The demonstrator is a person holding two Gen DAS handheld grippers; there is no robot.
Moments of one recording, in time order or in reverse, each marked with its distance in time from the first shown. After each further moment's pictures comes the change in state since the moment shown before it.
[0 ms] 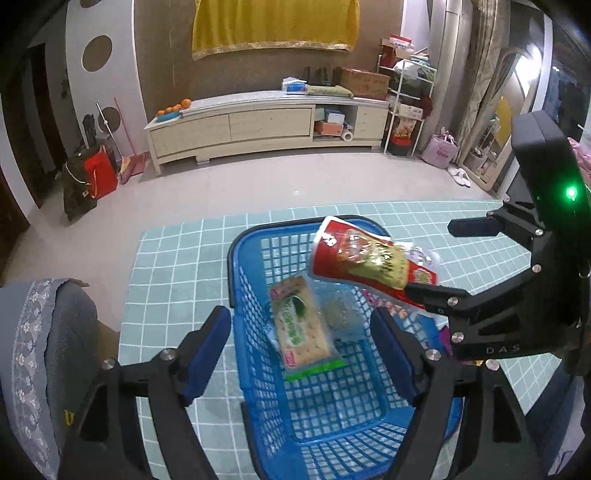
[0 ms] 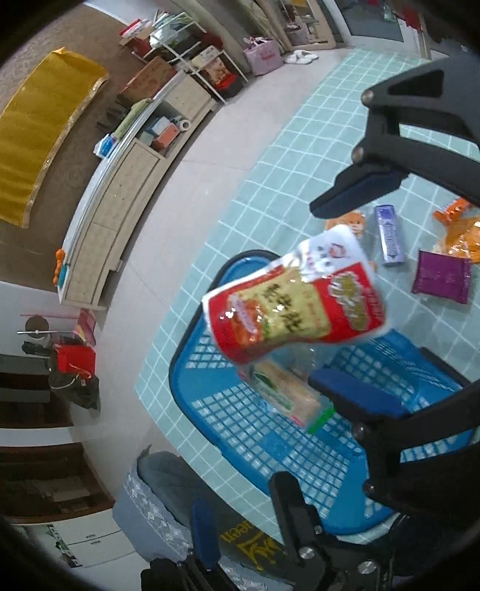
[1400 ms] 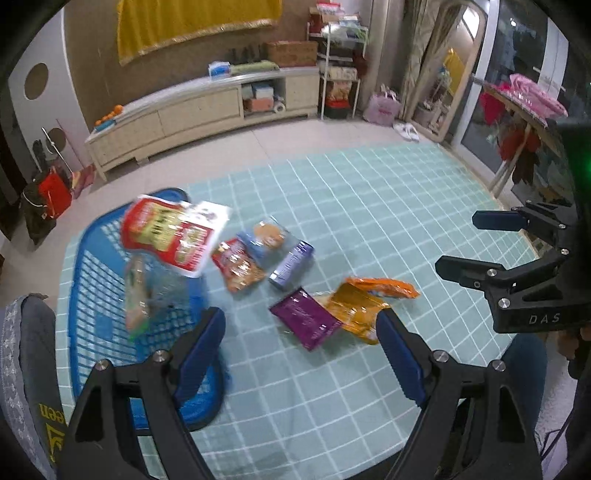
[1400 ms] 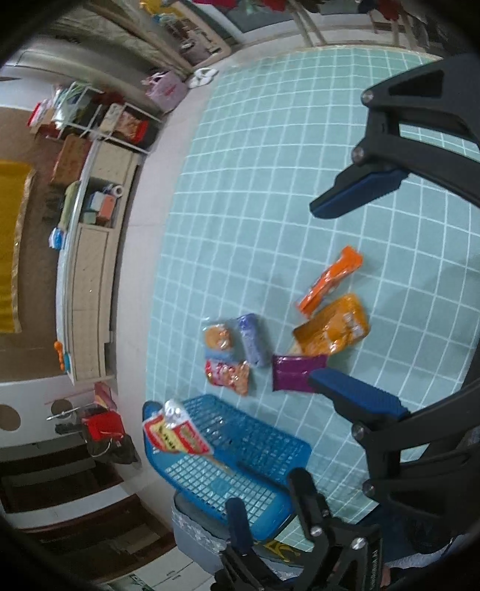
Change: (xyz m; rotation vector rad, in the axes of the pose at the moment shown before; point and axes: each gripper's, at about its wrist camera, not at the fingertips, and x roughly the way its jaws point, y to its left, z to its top) left arm 0.018 -0.200 -0.024 0.154 0.120 -0.103; right arm -0.072 -0.129 -0.181 0.333 -0.005 -0.016
